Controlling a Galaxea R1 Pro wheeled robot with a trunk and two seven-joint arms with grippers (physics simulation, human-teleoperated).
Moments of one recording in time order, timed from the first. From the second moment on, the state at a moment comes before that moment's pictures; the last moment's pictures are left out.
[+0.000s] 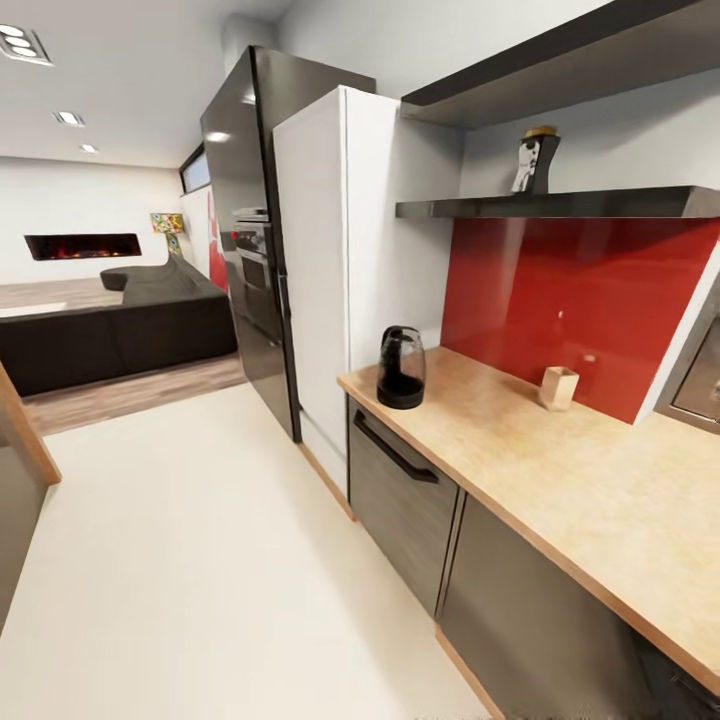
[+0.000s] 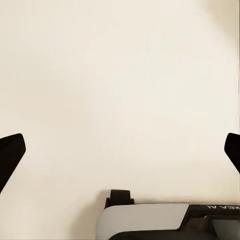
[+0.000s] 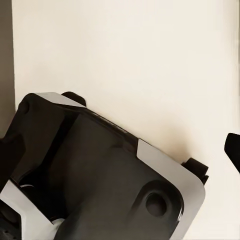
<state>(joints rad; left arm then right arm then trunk) 0.00 0.04 0.03 -0.49 0.02 -0.16 -0.02 -0.24 -0.36 0.65 -0.14 -0.55 -0.20 0.93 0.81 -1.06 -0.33</state>
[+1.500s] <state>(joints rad) 0.00 0.04 0.03 -0.49 0.02 -0.16 -0.02 -0.24 -0.37 0.64 -0.14 -0.55 -0.20 0.94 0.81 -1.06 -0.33</state>
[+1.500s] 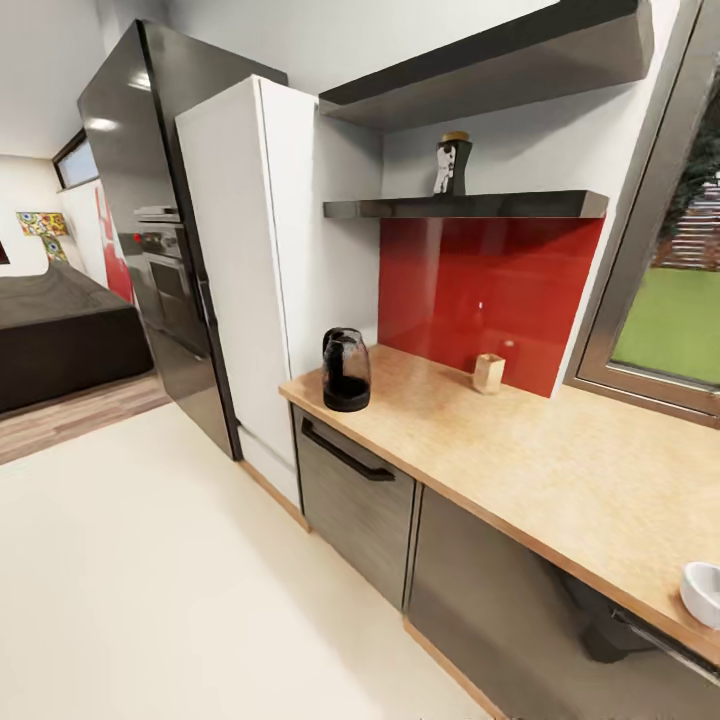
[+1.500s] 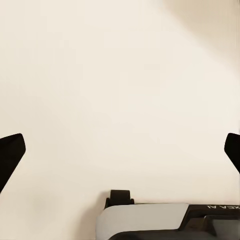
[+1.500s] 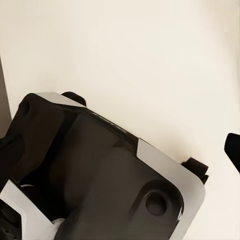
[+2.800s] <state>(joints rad) 0.00 0.04 0.02 -0.49 0.02 -0.16 -0.02 -0.24 -0.37 0.64 -0.14 -0.55 -0.20 0.94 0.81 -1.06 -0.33</state>
